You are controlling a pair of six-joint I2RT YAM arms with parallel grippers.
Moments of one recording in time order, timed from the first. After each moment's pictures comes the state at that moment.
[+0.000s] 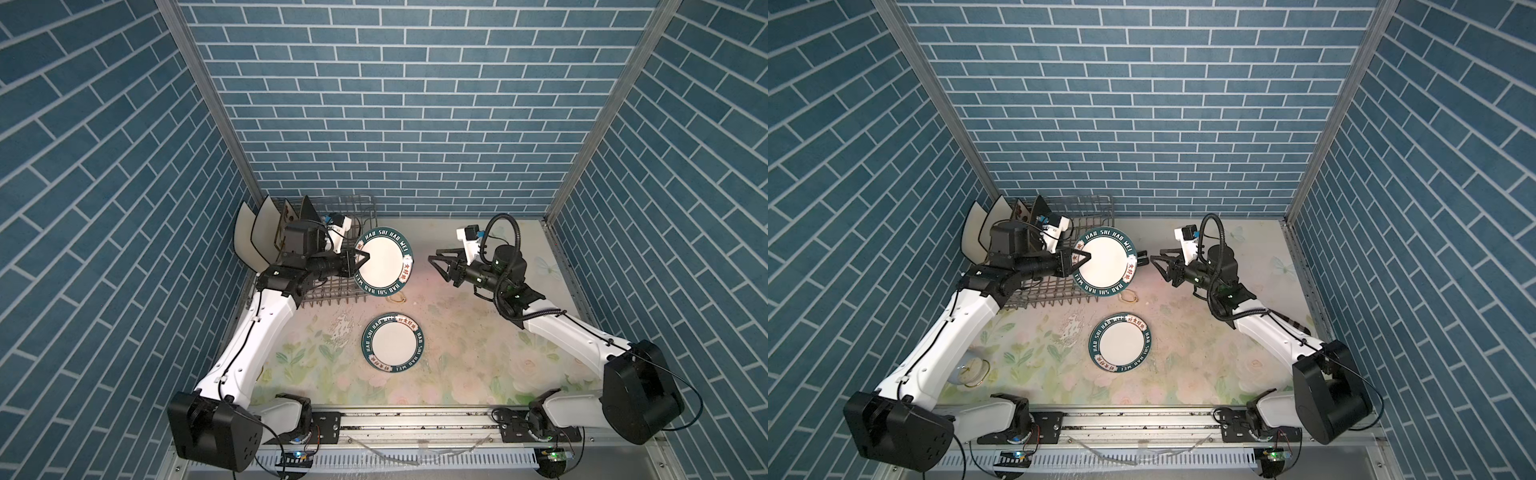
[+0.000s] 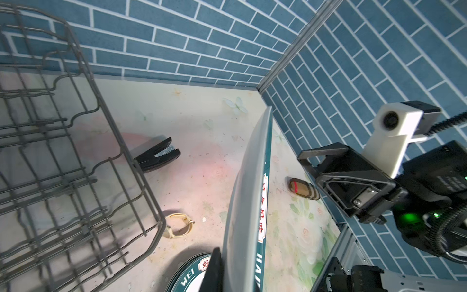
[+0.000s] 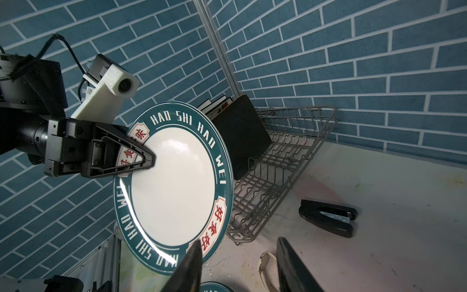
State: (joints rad) left arm -0.22 1.22 1.17 -0.48 0.63 -0.29; right arm 0.52 1.36 0.83 0.44 -0.56 0.37
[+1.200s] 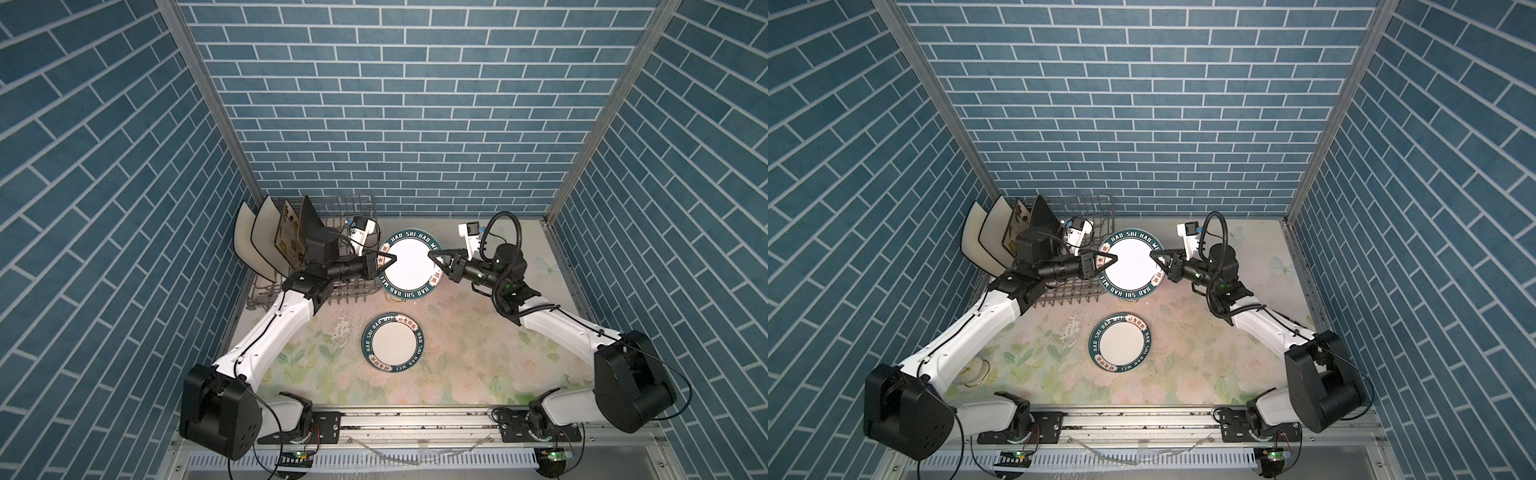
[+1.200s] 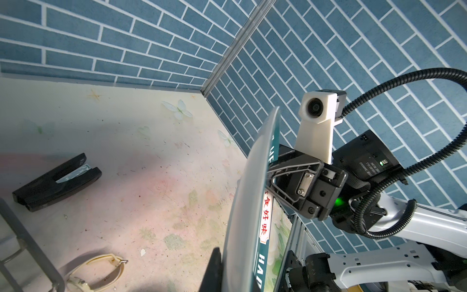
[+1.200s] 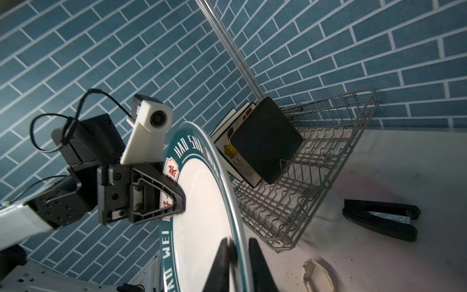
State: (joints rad) left arm -0.34 1.29 1.04 -0.08 0.76 -0.47; right arm 0.50 1.41 0.83 0.58 -0.68 0.64
